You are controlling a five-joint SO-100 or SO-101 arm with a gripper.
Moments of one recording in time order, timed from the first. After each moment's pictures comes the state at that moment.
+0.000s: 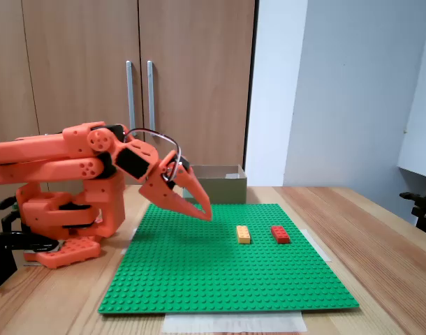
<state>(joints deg) 3.1 186.5 182.5 44.3 -1.3</state>
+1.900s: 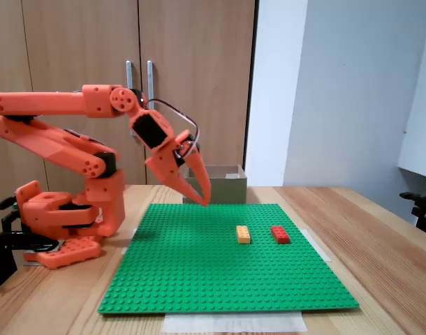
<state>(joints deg) -0.4 154.1 152.5 53.0 0.3</state>
